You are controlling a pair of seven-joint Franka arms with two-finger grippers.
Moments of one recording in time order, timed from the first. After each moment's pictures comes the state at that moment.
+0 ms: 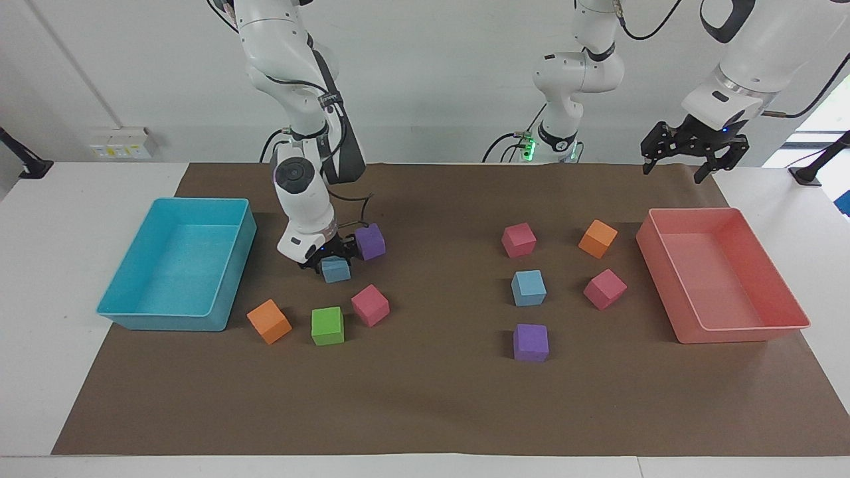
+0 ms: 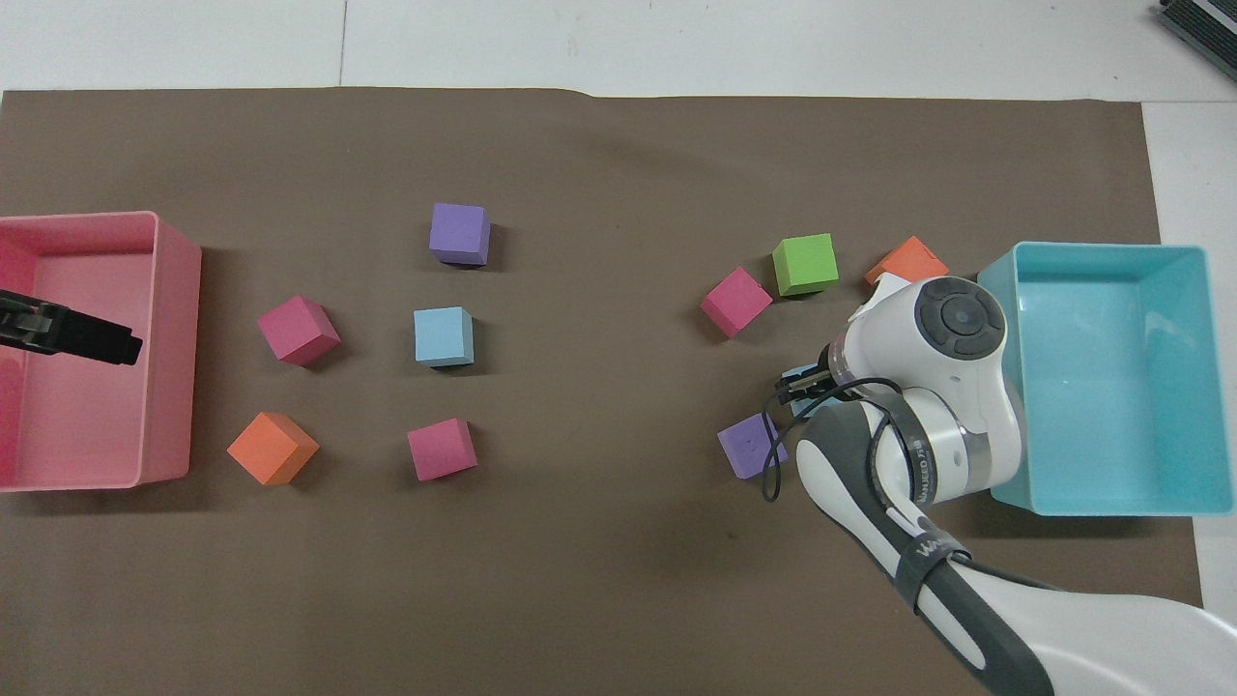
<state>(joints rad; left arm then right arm) -0.06 -0.03 0.01 -1.56 -0.02 1.50 0.23 0.19 0.21 0.05 -2.13 0.02 2.30 -0.03</state>
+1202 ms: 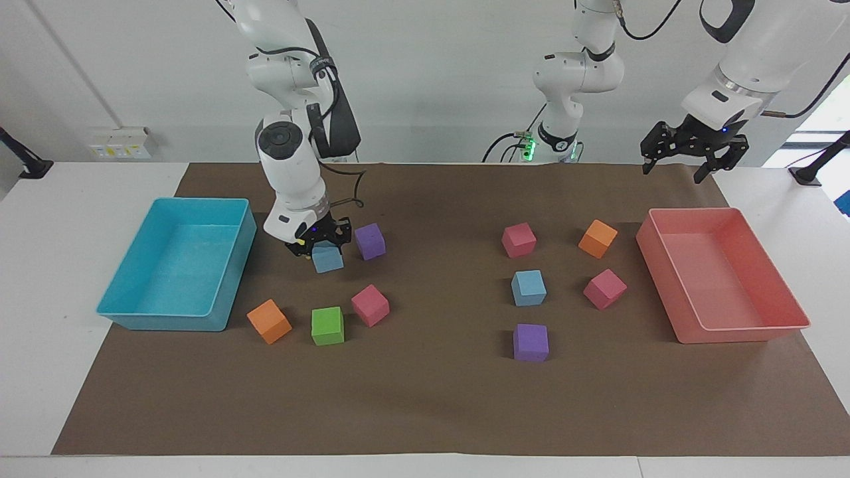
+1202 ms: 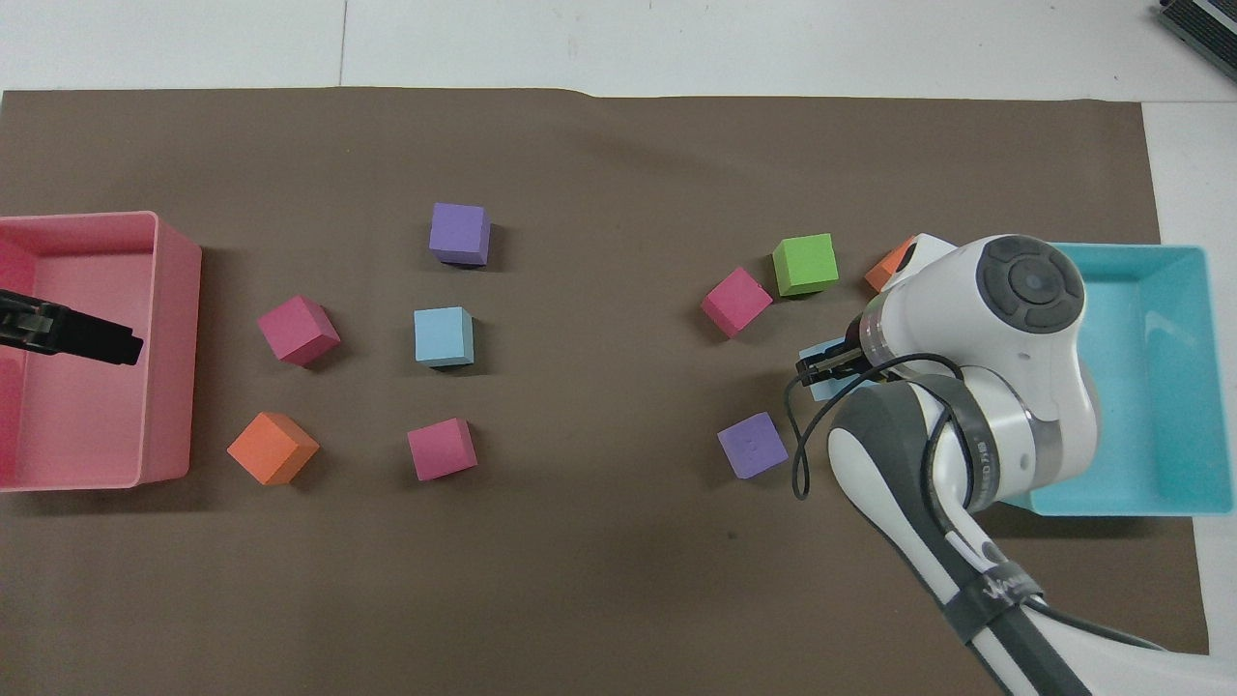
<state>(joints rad) -0.06 -0.03 0.01 -1.56 -0.02 1.50 0.23 0.19 0.11 0.05 -2.01 0.02 2.10 -0.07</state>
